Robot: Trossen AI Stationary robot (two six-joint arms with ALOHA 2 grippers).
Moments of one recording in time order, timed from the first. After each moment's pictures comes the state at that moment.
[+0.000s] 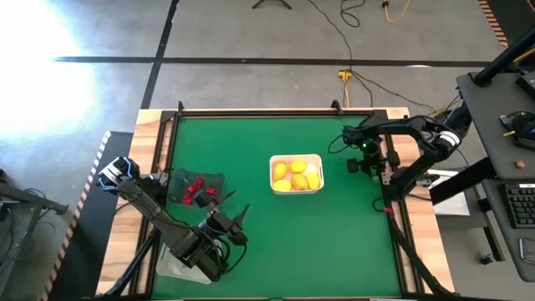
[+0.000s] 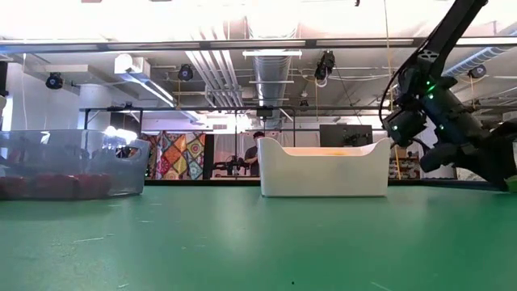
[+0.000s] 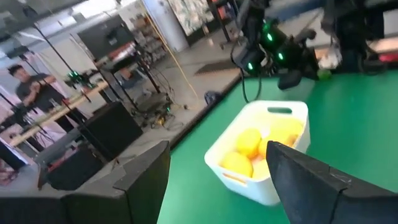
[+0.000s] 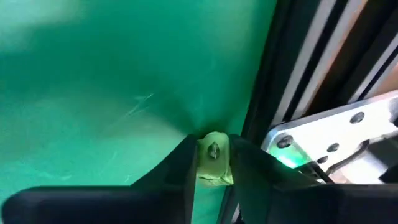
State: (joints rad) left arm -0.72 1.75 1.44 -1.20 -1.40 -1.12; right arm -0.86 1.58 0.68 -1.18 -0.04 0.77
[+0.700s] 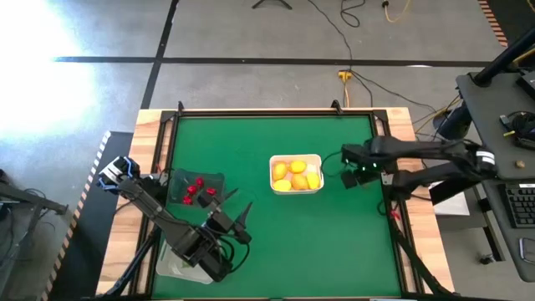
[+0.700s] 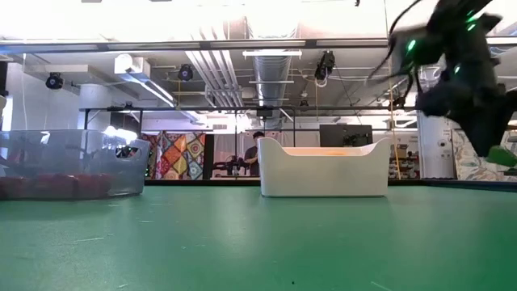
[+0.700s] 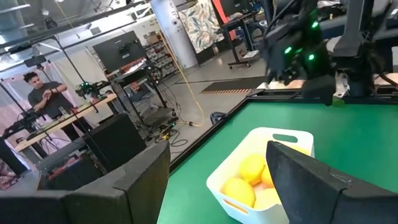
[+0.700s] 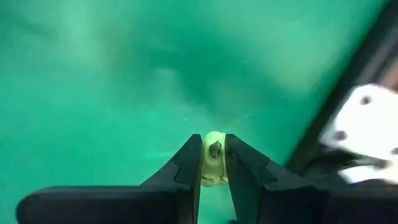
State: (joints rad) left arm -0.70 1.75 1.44 -1.08 -1.50 -1.05; right arm -0.32 1.15 0.70 -1.20 -0.08 0.95
